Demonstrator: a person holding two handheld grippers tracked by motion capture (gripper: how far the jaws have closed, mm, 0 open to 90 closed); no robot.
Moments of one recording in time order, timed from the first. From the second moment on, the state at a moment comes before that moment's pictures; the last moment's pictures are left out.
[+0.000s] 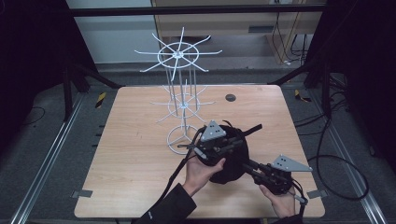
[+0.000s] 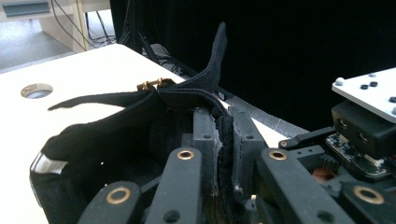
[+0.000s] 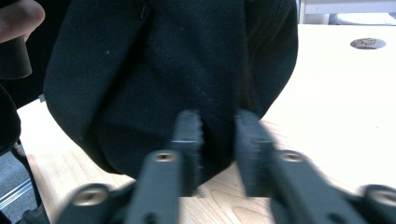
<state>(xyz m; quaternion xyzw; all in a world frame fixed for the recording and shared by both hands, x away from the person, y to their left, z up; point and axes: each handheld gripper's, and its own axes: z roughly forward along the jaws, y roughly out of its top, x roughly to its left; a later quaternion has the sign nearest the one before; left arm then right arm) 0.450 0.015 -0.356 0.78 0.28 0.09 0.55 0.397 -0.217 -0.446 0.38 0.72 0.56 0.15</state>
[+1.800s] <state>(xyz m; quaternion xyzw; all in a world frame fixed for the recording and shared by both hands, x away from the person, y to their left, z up) 0.427 0.291 -0.452 0.71 0.51 0.23 0.43 0.413 -0.174 -0.428 0.34 0.84 0.35 0.24</state>
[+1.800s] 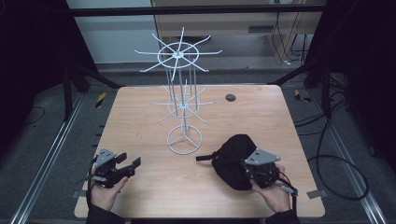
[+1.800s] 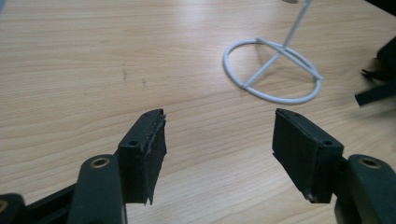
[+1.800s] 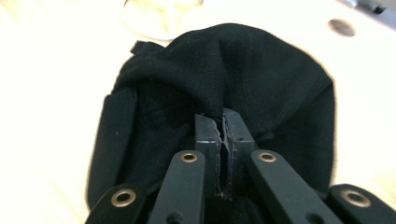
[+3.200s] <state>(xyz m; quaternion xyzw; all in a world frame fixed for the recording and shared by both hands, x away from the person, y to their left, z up) 0.438 0.305 -0.468 0.71 0.53 0.24 0.40 0.445 -0.179 -0.453 0.45 0.76 0.43 0.18</state>
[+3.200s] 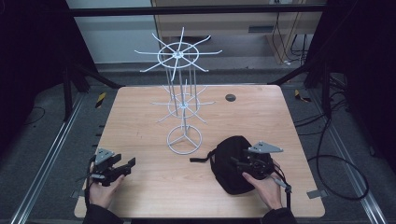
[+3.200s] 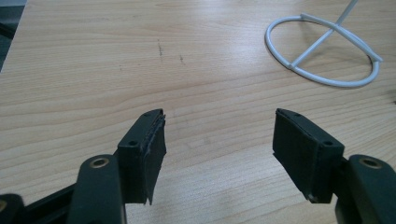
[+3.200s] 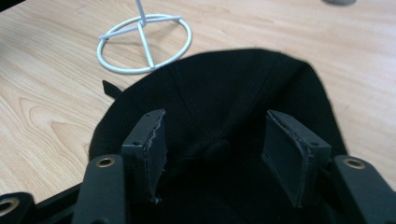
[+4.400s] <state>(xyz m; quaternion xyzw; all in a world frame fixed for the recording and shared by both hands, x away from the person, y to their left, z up) 0.440 0.304 -0.470 0.71 0.53 0.24 0.39 0.449 -0.187 -0.445 0.47 0.76 0.40 0.20</state>
